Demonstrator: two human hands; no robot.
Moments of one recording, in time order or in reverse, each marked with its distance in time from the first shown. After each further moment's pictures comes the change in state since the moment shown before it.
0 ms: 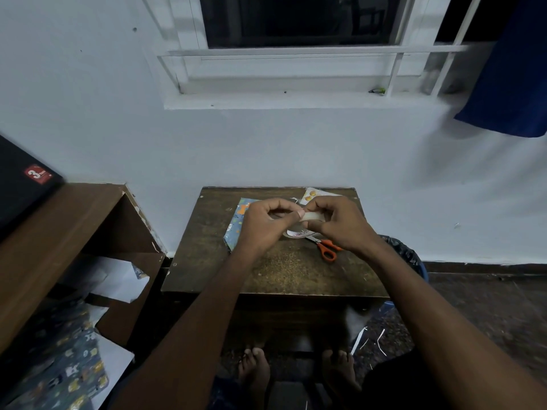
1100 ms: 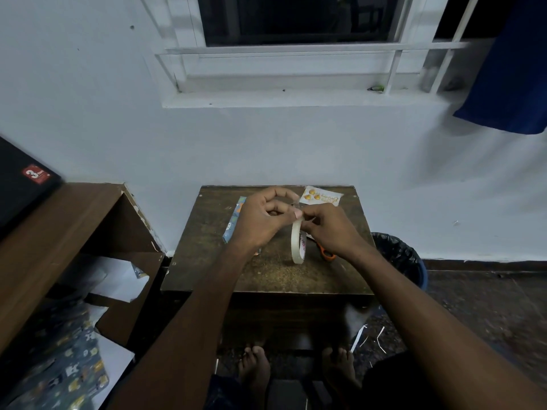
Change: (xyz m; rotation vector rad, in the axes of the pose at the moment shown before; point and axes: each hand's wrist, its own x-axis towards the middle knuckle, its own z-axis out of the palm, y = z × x) left_hand -0.004 0.018 -0.011 -0.024 -0.092 0.016; right_hand 0.004 0.008 0.025 -0.096 -0.056 0.063
